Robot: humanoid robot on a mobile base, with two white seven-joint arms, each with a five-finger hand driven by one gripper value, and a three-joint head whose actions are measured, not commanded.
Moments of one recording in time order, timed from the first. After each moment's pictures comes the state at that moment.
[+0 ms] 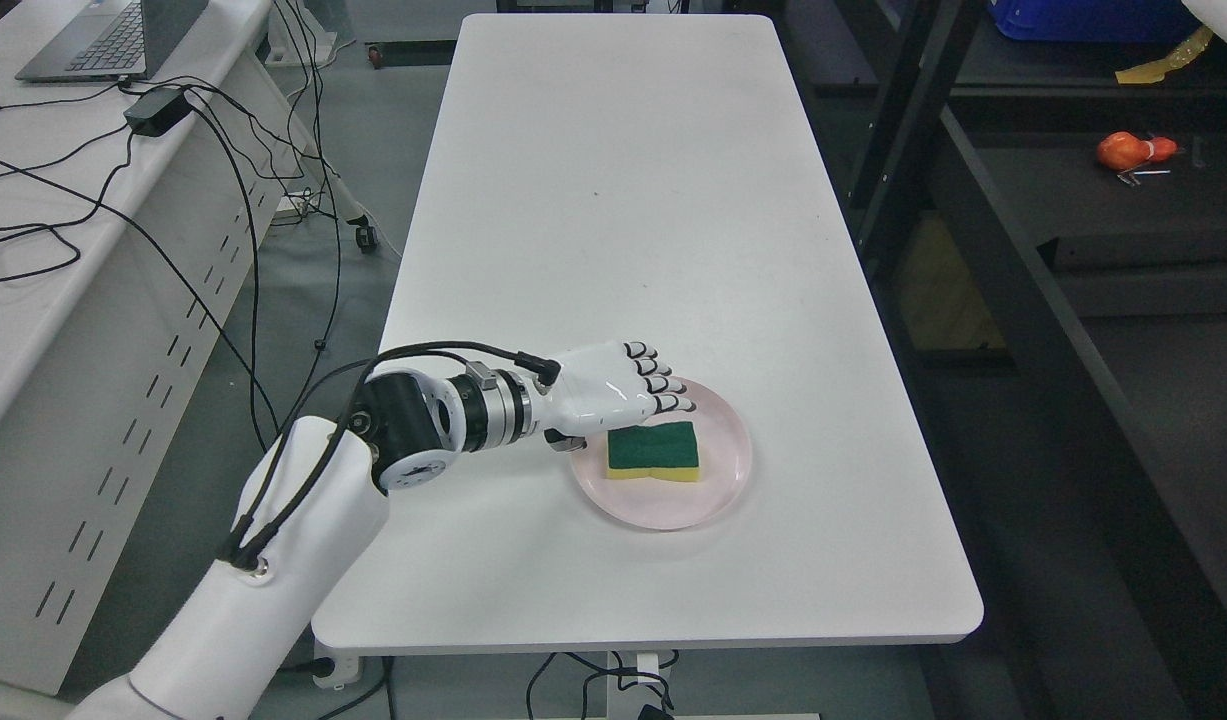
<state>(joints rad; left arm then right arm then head) -0.77 0.19 -0.56 -1.35 -1.15 -0.64 -0.54 -0.07 0.00 -0.21 0.00 -0.11 0.08 -0.07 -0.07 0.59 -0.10</state>
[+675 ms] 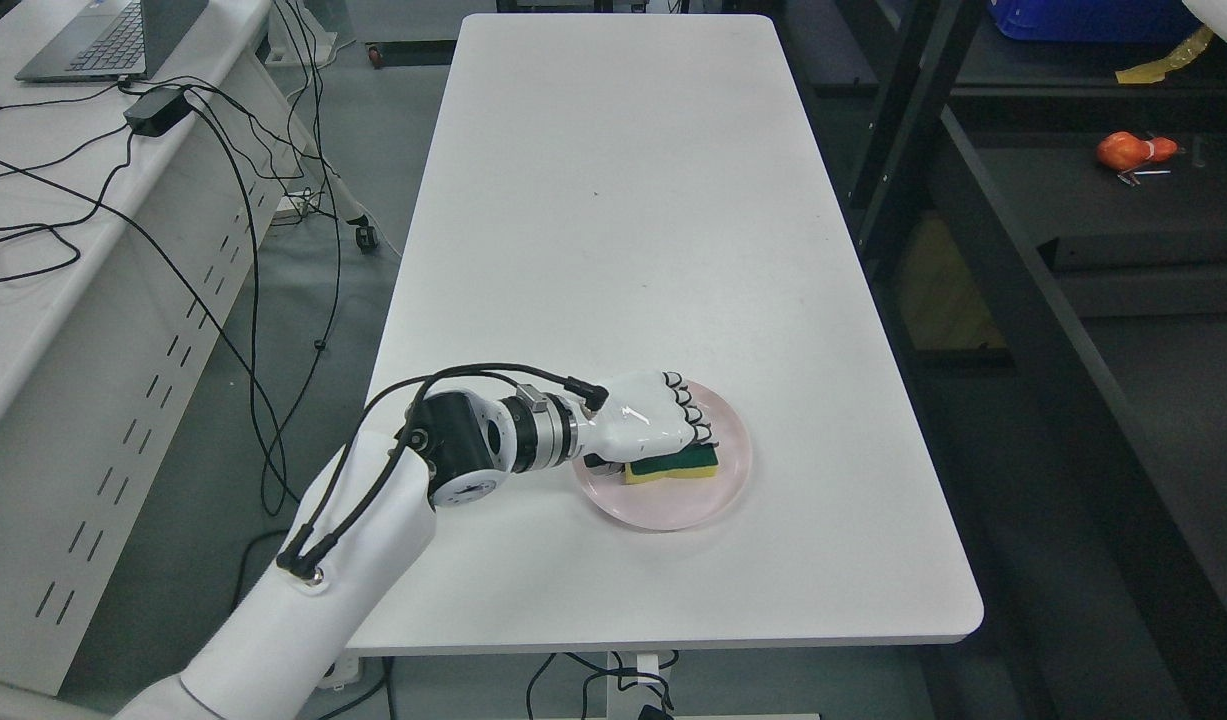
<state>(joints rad) -0.76 0.12 -0.61 -1.31 -1.18 -0.63 -0.54 -0.07 0.00 -0.21 0.00 -0.11 0.08 -0.07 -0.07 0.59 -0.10</state>
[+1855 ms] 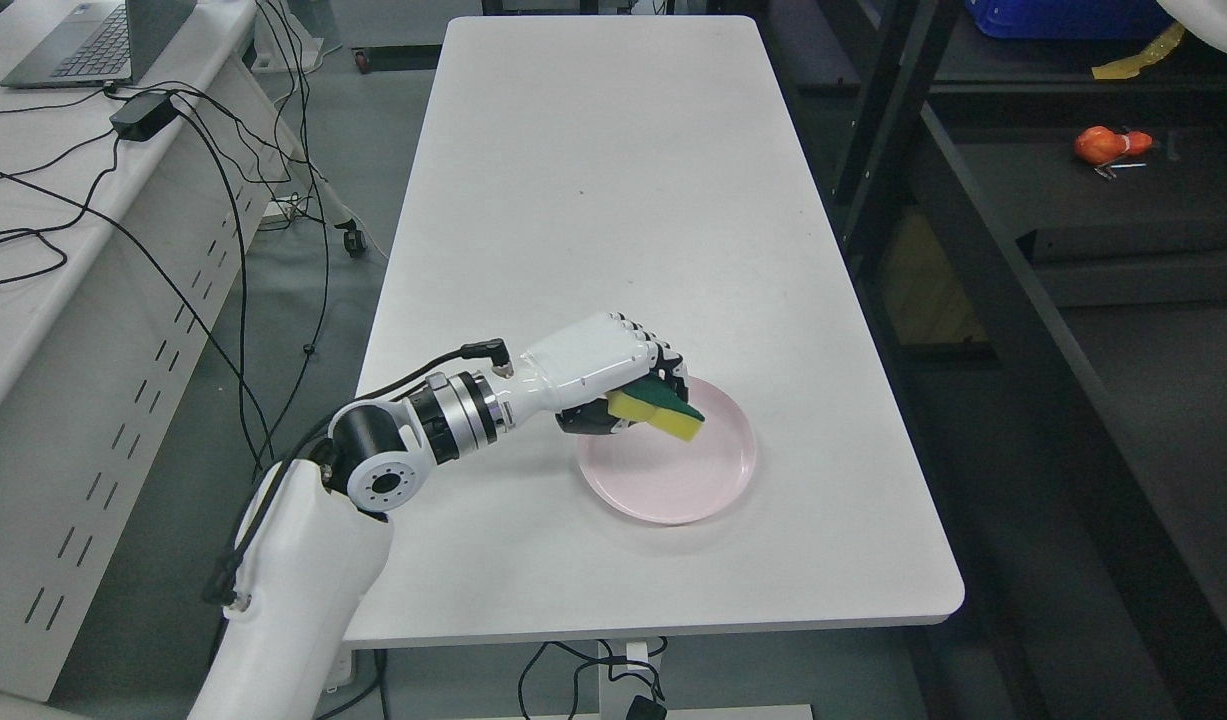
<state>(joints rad) -0.61 0.05 -0.22 -1.32 -0.69 -0.68 -0.52 -0.07 0.00 -0.21 0.00 -0.11 0.08 -0.07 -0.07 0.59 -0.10</state>
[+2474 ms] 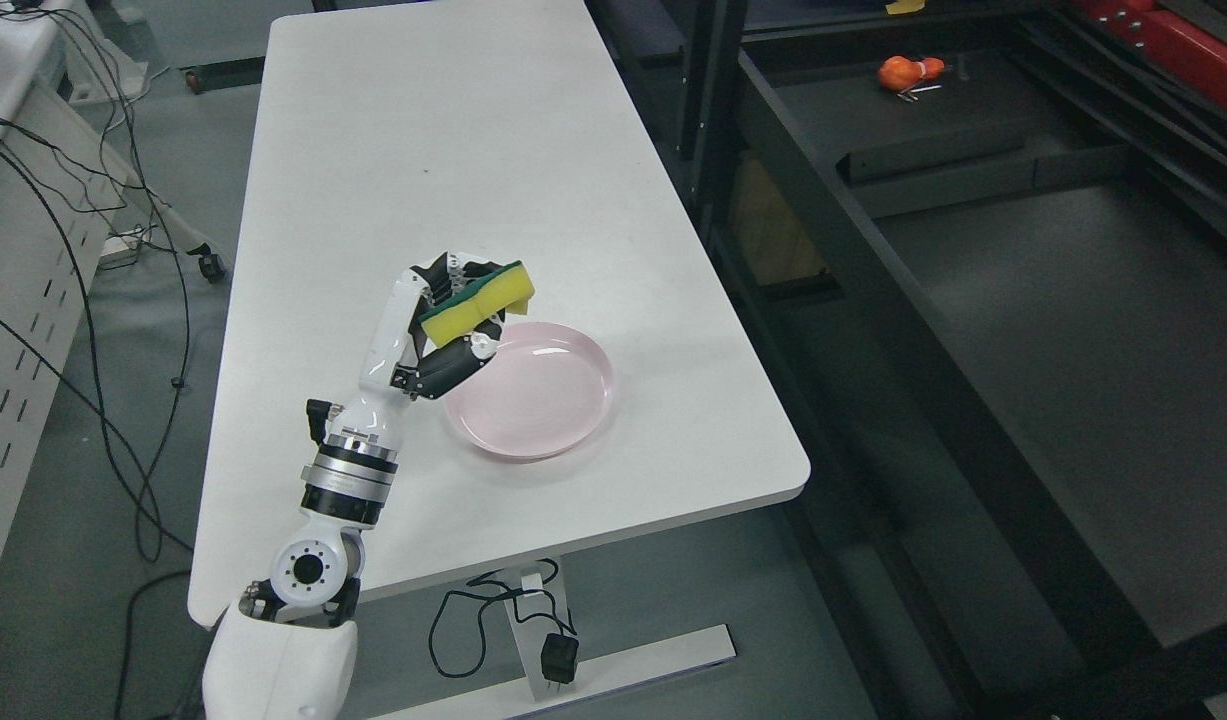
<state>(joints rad) -0.33 0.02 -0.06 -1.47 -0.02 -0.36 -0.04 -0.07 0.00 -0.21 0.00 -0.11 0.08 -0.07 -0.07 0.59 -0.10</state>
